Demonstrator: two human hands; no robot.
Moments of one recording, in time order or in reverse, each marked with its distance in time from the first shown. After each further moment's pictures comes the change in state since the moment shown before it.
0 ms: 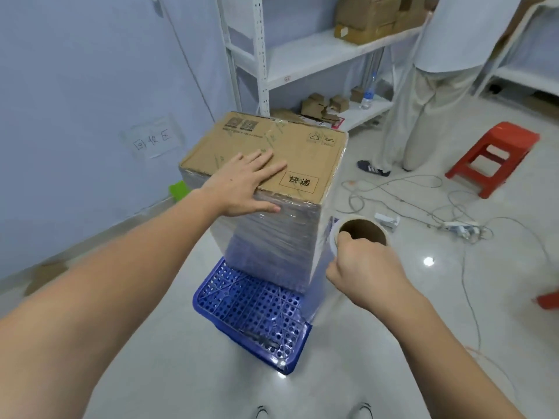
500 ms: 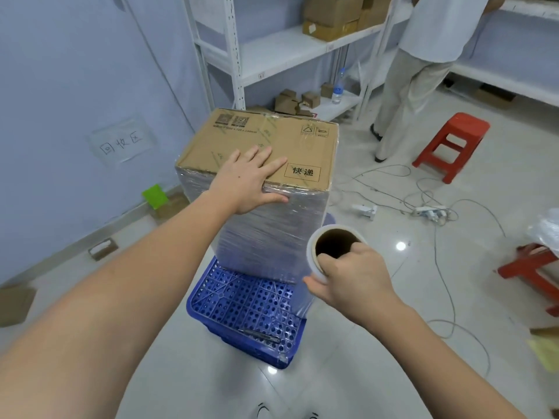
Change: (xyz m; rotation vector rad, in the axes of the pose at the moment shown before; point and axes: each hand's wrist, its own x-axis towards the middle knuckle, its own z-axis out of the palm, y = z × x) left_hand 0.010 0.002 0.010 0.041 0.077 -0.019; right_hand -0.022 -0.034 0.041 -0.153 0.385 -0.243
